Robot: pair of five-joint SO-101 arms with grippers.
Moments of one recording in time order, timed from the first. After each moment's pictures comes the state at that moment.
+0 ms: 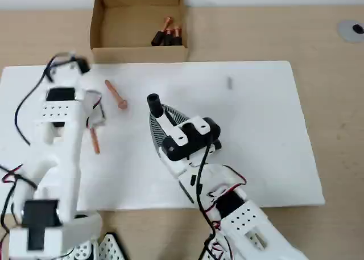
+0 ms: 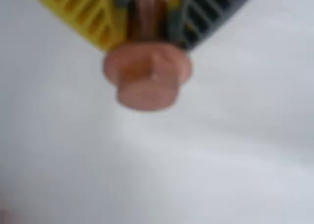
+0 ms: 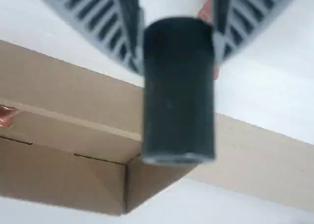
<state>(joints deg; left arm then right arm) -3.5 -12.7 24.0 70.8 2.0 -38.2 -69.9 95.9 -16.0 -9.0</state>
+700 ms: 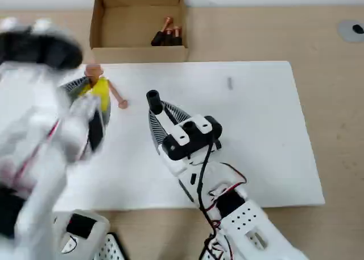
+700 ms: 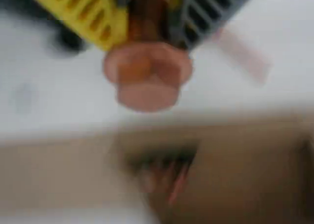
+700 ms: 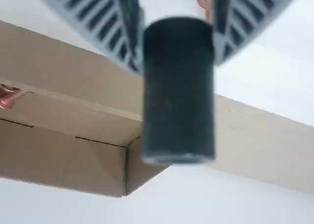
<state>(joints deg) 14.0 -54.9 0.5 79.2 -3.1 -38.2 -69.9 94.6 -16.0 -9.0</state>
